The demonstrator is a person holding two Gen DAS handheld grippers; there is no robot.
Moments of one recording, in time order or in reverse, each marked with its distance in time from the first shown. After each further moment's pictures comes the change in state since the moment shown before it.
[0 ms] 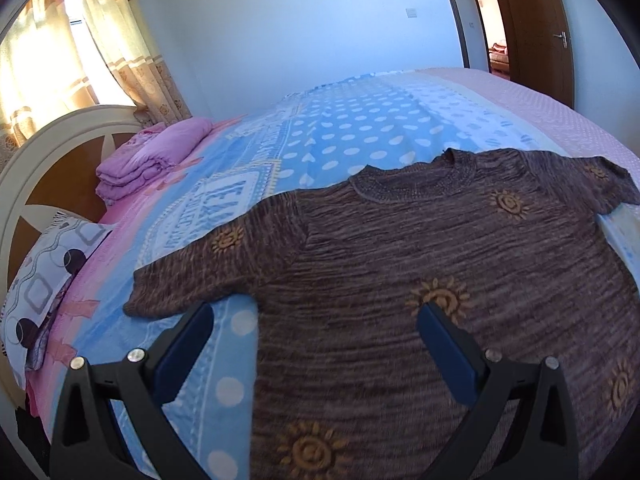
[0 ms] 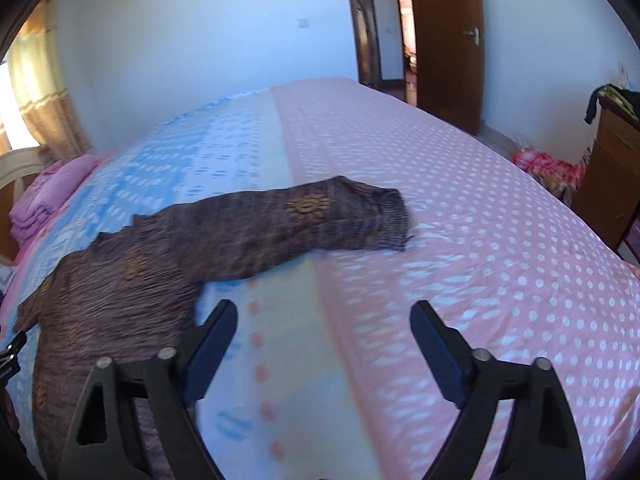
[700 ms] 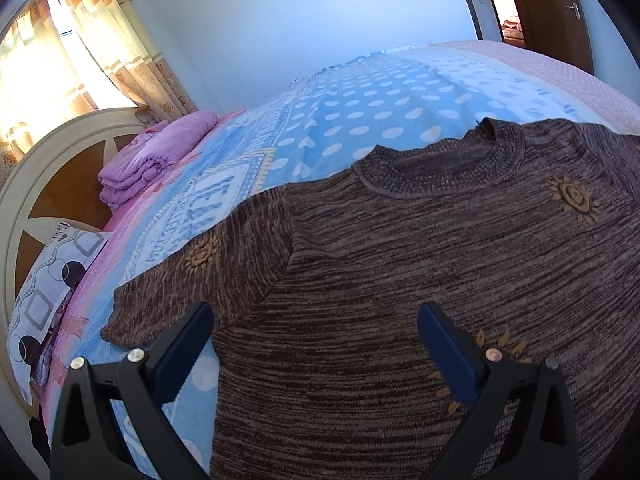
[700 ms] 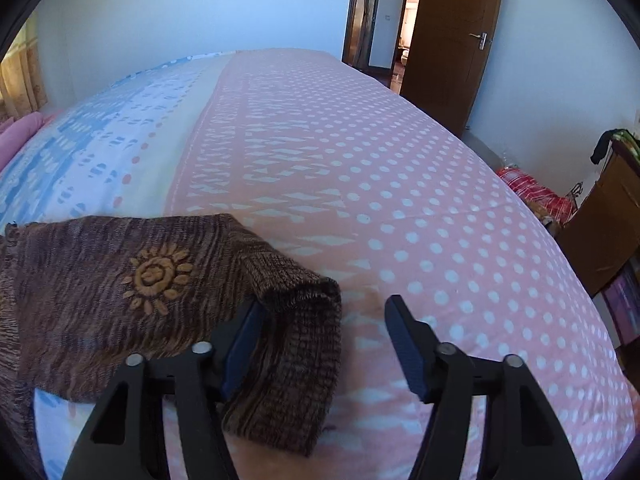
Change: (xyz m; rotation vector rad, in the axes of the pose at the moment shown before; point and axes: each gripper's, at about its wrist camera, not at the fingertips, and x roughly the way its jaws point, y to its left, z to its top) left arm 0.082 -0.035 0.019 0.046 0.046 0.101; right arm 0.153 -0.050 0.083 -0.140 0.079 -0.158
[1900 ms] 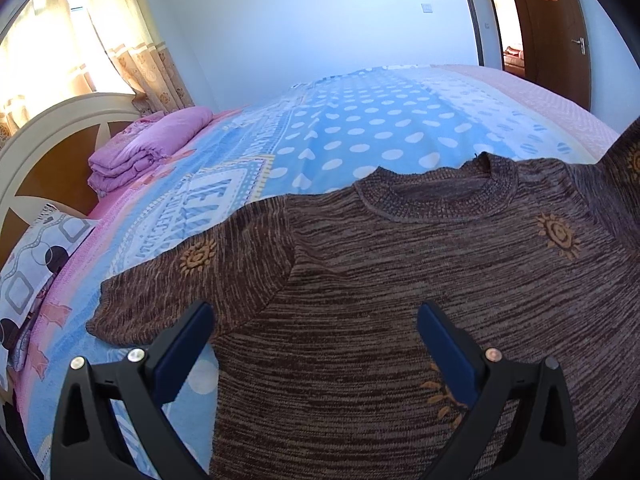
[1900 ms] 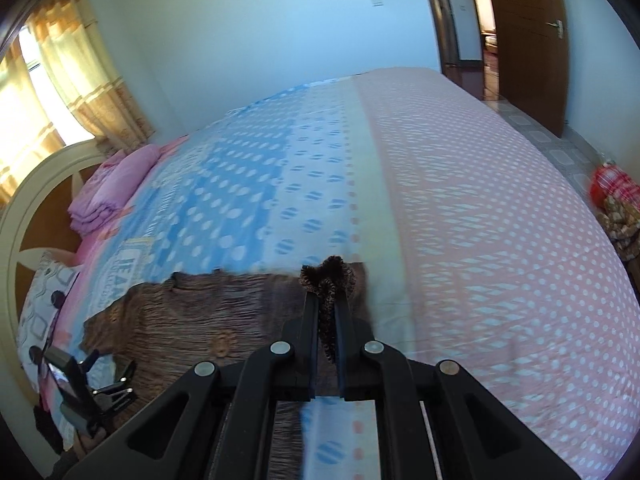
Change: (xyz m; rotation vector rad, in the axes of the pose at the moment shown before) left arm -0.008 0.023 0.005 -0.098 -0.024 -0.090; right arm -0.166 0.113 0.070 0.024 0.001 0.475
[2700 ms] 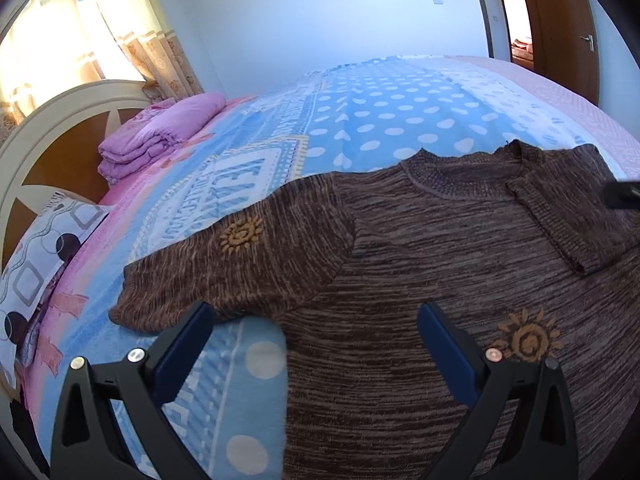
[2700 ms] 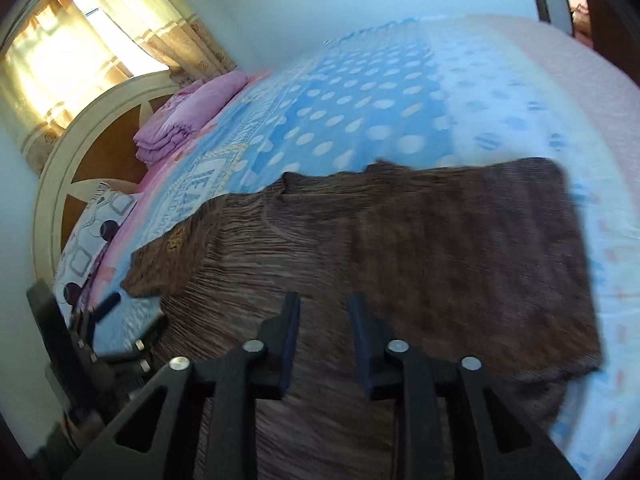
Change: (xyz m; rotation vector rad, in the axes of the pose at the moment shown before) left arm 0.002 0.047 -0.011 0.002 0.045 0.015; right arm 0.136 0.137 -0.096 -0.103 0.145 0.268
